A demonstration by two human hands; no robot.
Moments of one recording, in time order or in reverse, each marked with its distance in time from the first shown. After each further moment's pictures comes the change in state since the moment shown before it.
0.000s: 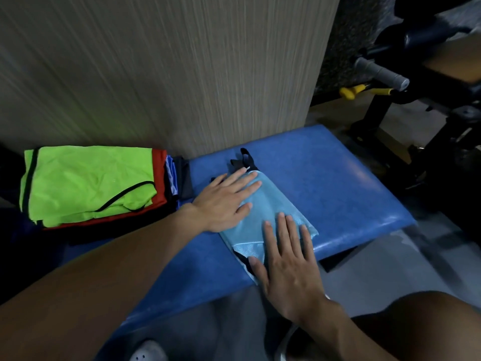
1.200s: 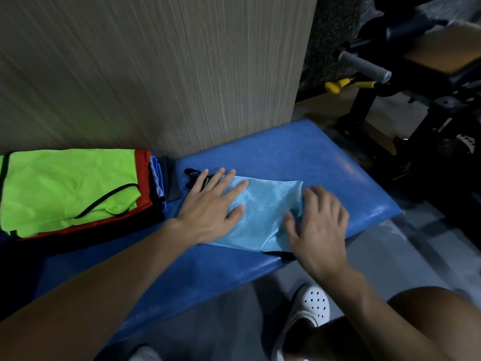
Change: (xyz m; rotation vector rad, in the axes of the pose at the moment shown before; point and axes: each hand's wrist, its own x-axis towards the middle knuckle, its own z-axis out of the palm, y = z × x) left_hand -0.013 0.020 0.002 0.025 0.098 -0.116; right_hand 0.034 0.051 -0.039 0.116 0.190 0.339
